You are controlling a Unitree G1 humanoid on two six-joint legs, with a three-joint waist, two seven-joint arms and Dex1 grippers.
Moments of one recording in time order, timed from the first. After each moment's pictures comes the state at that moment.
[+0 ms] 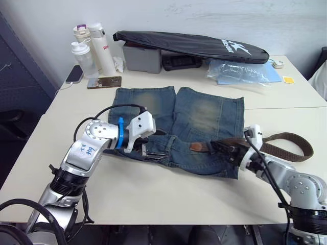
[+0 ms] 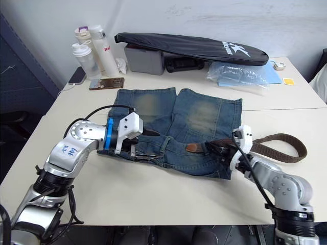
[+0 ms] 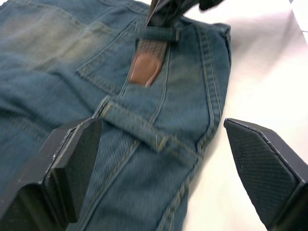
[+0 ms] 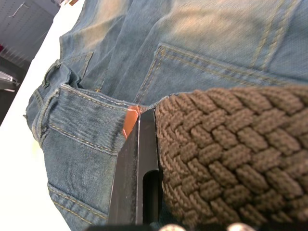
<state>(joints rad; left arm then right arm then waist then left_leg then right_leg) -0.60 0.56 -0.23 -0.18 -0.24 0.61 -1.01 -0.20 -0.53 -0.25 -0.20 1.09 0.99 0.26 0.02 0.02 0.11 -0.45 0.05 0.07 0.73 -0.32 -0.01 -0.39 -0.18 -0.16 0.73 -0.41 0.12</state>
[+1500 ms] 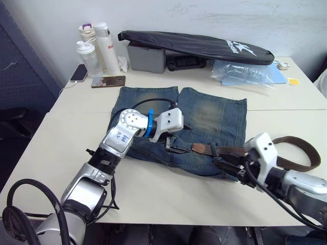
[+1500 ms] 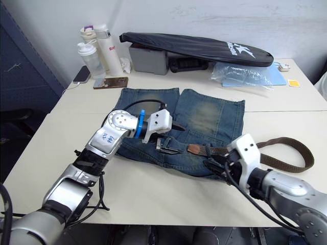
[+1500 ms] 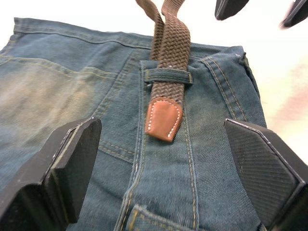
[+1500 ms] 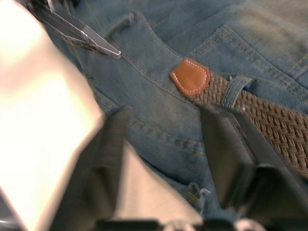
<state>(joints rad) -0.85 0.32 -0.38 0.27 -0.08 0.23 -1.09 0.05 -0.83 -0.27 -0.78 1.03 1.02 0.23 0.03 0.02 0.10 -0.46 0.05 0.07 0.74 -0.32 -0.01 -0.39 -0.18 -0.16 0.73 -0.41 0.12</state>
